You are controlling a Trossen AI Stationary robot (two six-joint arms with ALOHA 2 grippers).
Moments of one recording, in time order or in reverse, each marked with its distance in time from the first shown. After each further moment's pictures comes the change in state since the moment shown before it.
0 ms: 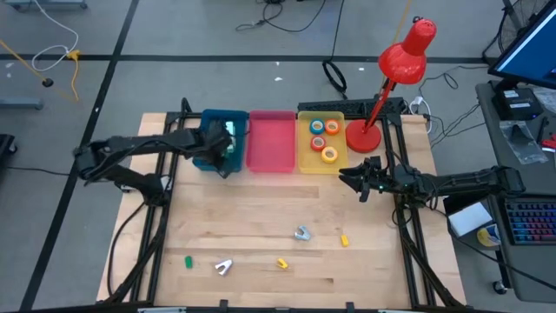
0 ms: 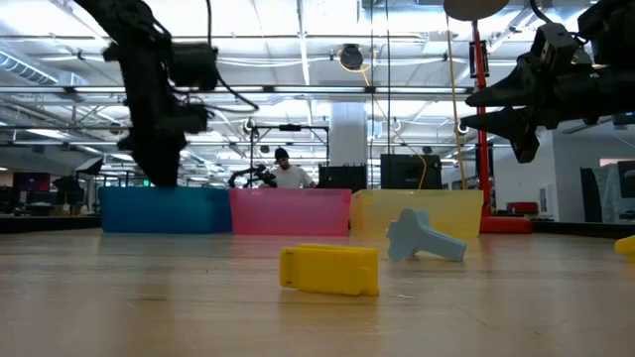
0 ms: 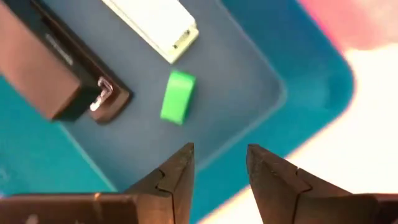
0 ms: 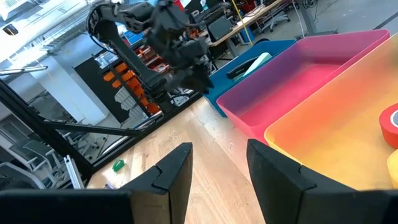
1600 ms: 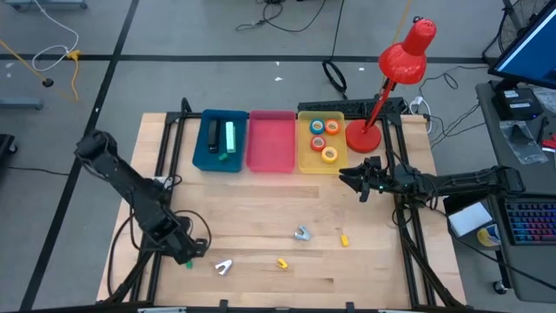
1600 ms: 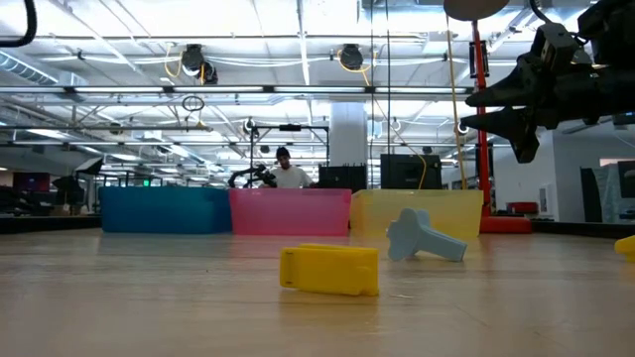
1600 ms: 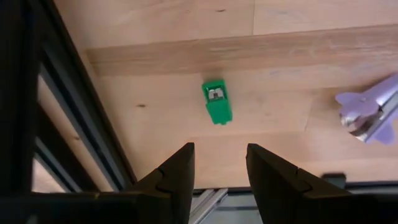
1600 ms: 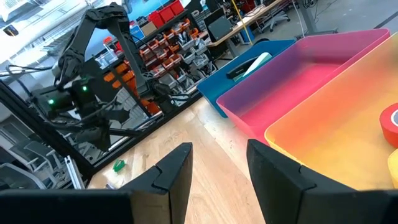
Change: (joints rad) left arm -1.269 -0.029 0.001 -0.037 0.345 -1.970; right arm 0.000 0.000 0.000 0.000 0.000 0.004
